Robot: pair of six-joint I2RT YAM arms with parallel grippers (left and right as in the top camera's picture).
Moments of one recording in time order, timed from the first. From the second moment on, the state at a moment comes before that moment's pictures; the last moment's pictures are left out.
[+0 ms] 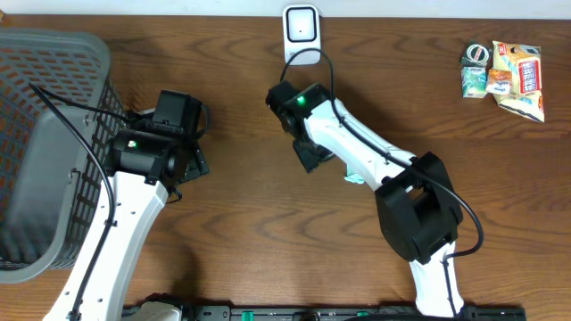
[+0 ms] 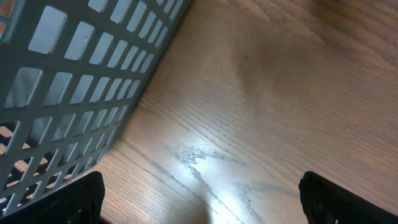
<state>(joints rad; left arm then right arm) -0.22 1.33 1.24 -1.25 -0.39 -0.59 0.64 2.17 1.77 -1.24 0.33 0.24</state>
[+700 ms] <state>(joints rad) -0.22 1.33 1.24 -1.25 -0.39 -0.59 0.37 2.17 1.62 -1.15 0.05 0.00</state>
